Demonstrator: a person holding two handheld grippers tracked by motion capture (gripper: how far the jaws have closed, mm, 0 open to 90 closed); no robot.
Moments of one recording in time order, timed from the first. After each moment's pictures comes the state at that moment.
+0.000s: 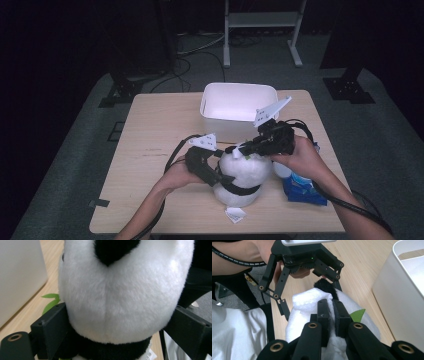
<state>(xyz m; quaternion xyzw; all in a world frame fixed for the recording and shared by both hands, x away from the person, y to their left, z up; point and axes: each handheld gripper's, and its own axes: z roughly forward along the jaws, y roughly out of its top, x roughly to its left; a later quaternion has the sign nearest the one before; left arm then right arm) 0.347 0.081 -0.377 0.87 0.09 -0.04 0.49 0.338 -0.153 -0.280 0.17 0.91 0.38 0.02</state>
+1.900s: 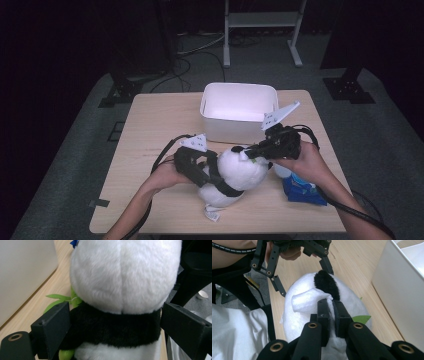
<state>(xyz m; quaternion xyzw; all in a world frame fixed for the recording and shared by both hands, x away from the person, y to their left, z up) 0.343 0.105 -0.371 0.89 0.11 -0.02 0.45 0.336 -0.171 -0.296 0.20 0.90 0.39 0.01</state>
